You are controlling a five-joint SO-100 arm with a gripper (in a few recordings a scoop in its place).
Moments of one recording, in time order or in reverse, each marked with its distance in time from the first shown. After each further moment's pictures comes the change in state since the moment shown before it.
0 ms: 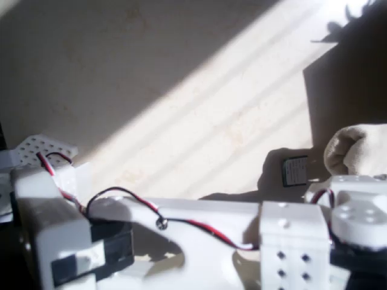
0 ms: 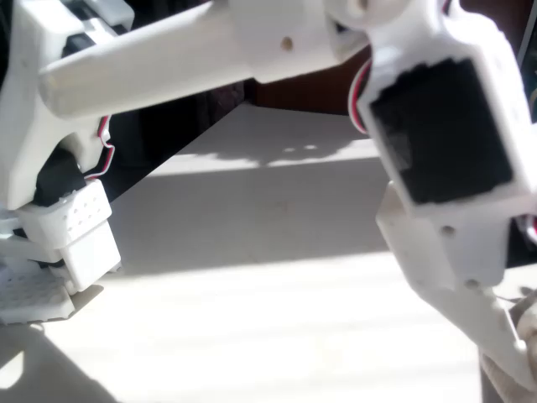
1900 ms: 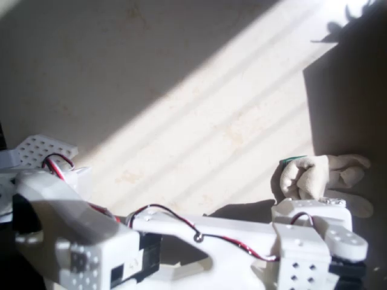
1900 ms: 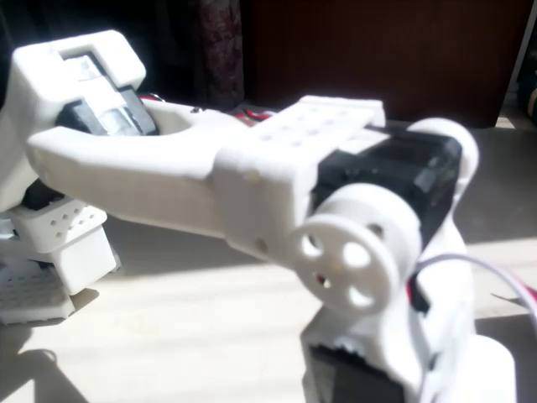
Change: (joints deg) arm 6.6 -12.7 0.2 8.1 -5.3
